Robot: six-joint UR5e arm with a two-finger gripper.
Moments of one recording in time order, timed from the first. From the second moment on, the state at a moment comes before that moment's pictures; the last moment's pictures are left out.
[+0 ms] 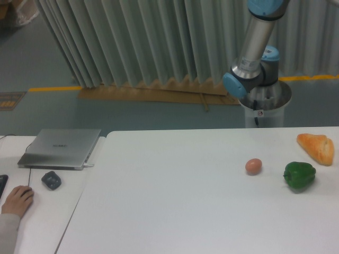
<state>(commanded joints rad) 2.97 -1.96 -1.50 -1.21 1.57 2.28</state>
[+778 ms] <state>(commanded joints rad) 2.89 -1.92 -1.53 -1.20 1.55 2.14</state>
